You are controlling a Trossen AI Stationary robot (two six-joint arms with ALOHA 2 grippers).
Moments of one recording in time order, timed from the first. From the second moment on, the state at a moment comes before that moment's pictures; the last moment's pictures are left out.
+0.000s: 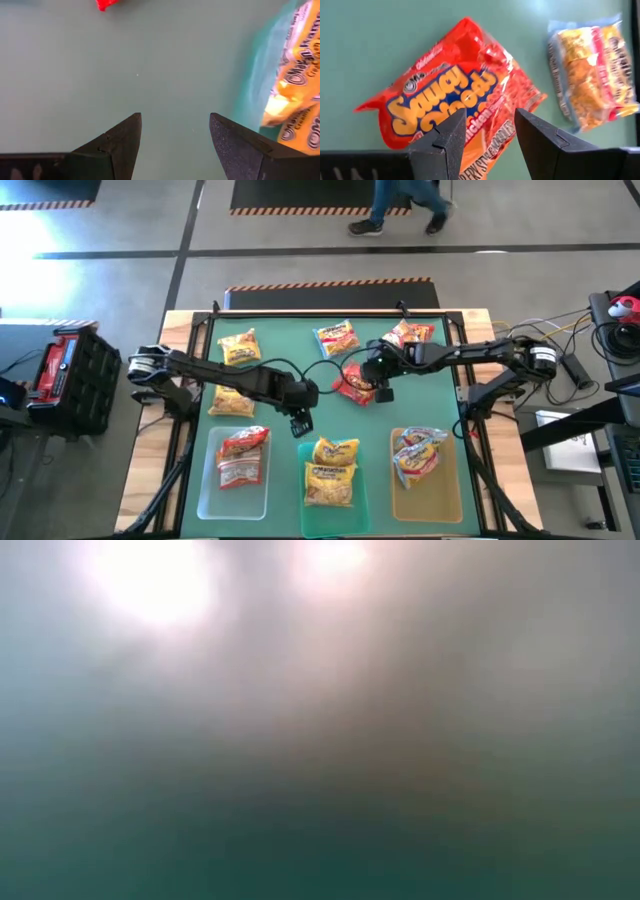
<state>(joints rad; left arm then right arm) -0.09 1.68 1.29 -0.77 -0.09 -0.48 -0.27 1.46 0.83 -0.30 0.00 -0.50</state>
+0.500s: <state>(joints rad) -0.06 1.60 1.12 -0.61 -0.06 -0.48 -0.27 1.60 0.83 -0.26 -0.05 -0.05</state>
